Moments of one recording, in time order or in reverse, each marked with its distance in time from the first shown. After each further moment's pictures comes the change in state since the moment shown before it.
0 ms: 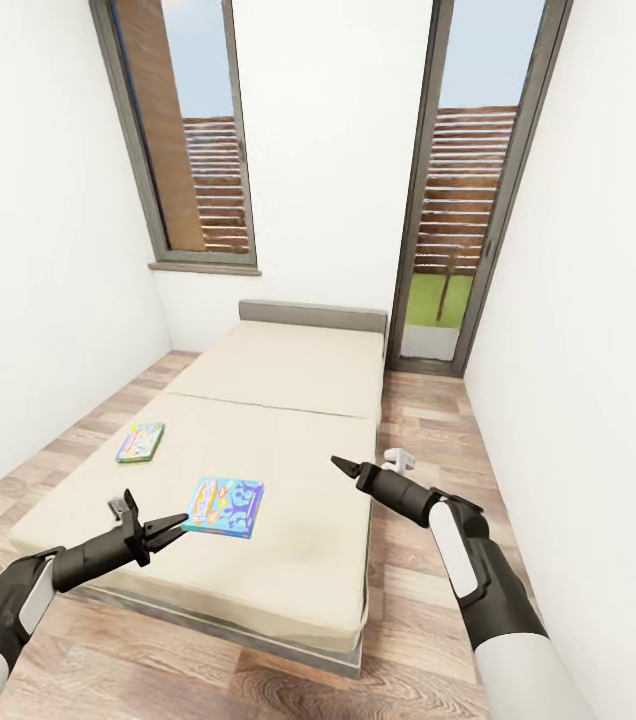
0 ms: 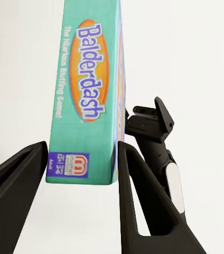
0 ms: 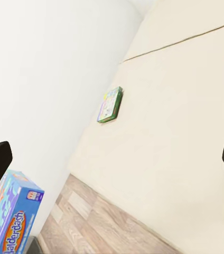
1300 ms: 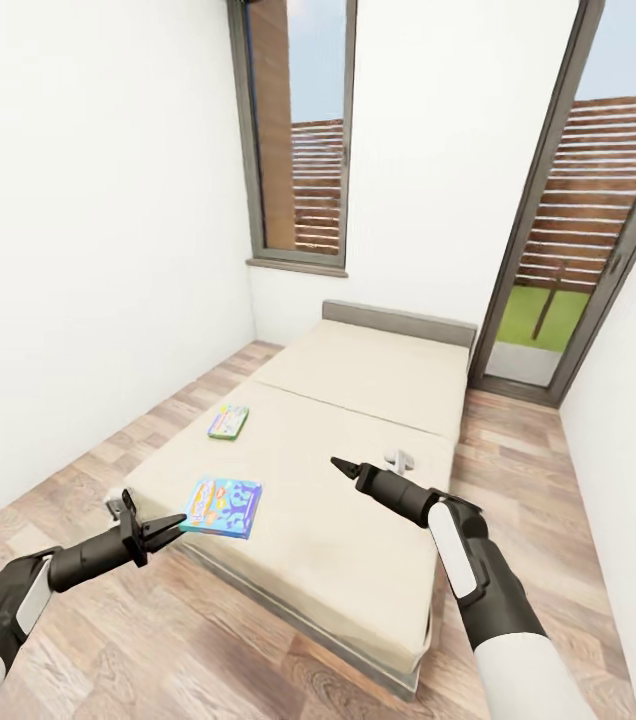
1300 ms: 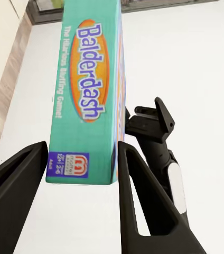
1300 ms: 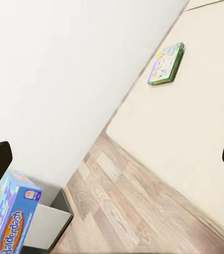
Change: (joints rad) left arm 0.000 0.007 -0.001 0.000 -0.004 -0.001 0.000; right arm 0.000 0.001 0.004 0.004 0.001 0.000 -0.009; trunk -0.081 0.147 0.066
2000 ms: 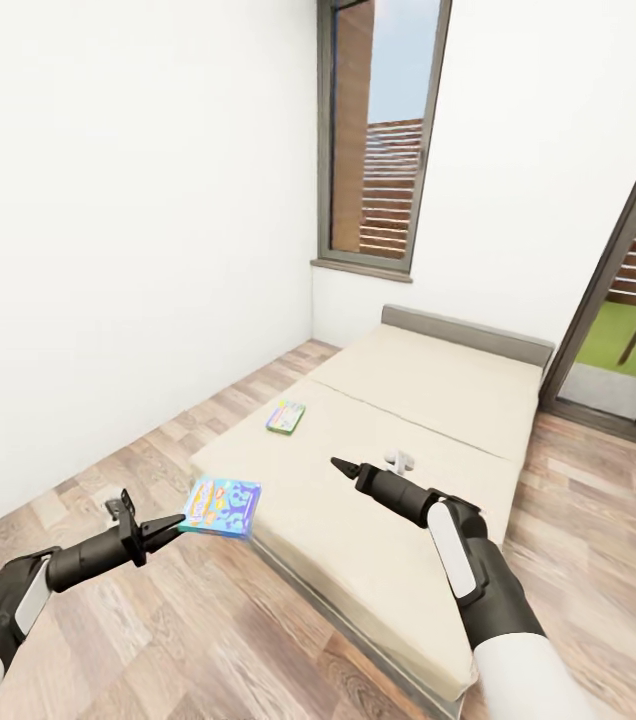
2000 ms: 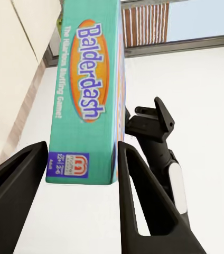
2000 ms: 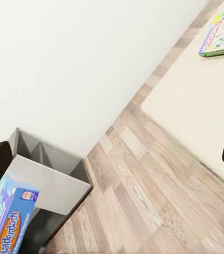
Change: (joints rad) left arm 0.000 0.004 0.000 0.000 -0.001 0.000 0.000; right arm 0.000 0.002 0.000 0.000 -0.001 0.000 -0.014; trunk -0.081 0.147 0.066
